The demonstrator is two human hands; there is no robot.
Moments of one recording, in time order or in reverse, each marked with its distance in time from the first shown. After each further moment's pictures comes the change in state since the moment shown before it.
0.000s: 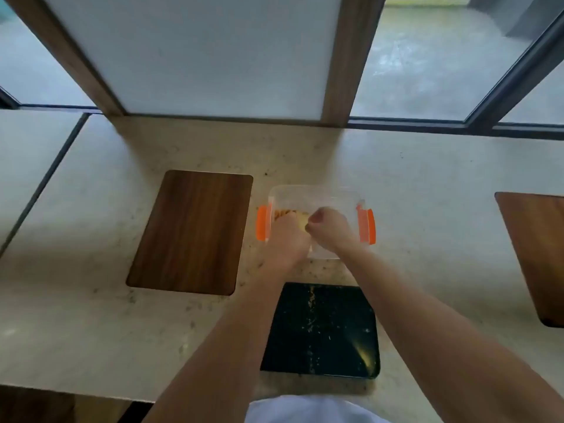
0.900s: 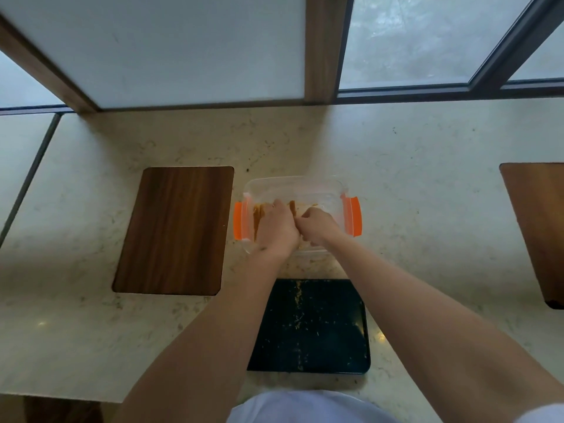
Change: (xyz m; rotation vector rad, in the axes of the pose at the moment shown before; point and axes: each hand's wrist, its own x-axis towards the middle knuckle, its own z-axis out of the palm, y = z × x) left_hand 0.050 0.004 0.055 0.423 0.063 -0.060; right_hand 0.033 0.041 0.005 0.106 -0.225 0.149
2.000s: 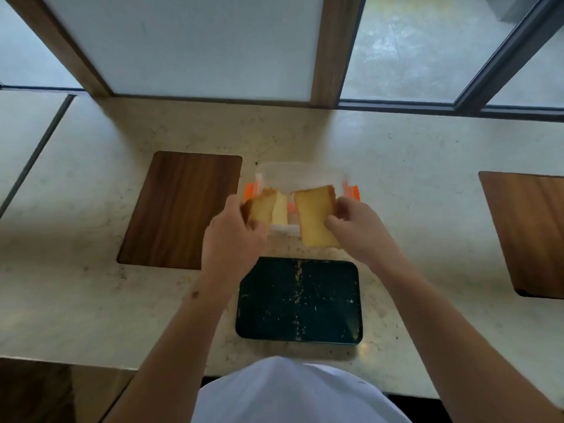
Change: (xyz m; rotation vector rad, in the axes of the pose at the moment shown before) left_hand -0.124 -0.088 -0.073 -0.368 0.319 0.151; right_hand -0.167 -0.008 -0.029 0.073 0.207 -0.307
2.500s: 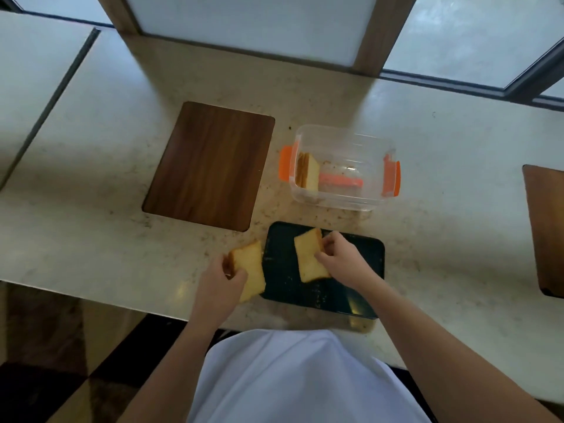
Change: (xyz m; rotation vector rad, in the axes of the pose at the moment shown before) left_hand -0.113 -0.139 0.006 -0.224 -0.160 -0.481; right_hand -0.006 0.101 0.122 -0.186 -0.291 0.239
